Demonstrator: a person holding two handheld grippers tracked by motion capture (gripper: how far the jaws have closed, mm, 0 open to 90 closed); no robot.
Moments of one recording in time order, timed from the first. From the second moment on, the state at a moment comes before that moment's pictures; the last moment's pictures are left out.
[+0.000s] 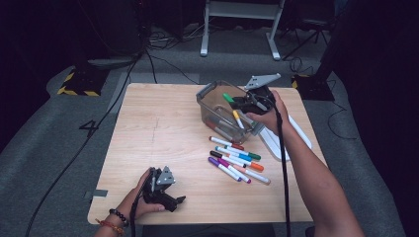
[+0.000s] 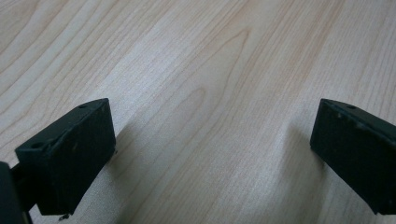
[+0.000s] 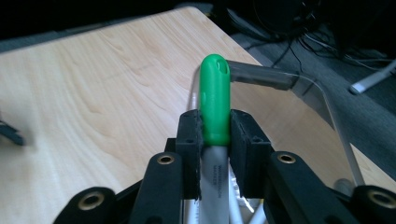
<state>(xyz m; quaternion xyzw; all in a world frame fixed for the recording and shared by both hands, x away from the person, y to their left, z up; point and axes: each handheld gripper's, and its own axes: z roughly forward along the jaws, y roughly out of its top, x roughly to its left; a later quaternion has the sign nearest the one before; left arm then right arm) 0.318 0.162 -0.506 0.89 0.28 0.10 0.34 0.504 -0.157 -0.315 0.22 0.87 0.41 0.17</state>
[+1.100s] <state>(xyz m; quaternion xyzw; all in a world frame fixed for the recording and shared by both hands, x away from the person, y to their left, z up) 0.318 0.163 -0.506 0.89 0.28 0.10 0.34 0.571 -0.111 -0.387 0.27 0.93 0.23 0.11</state>
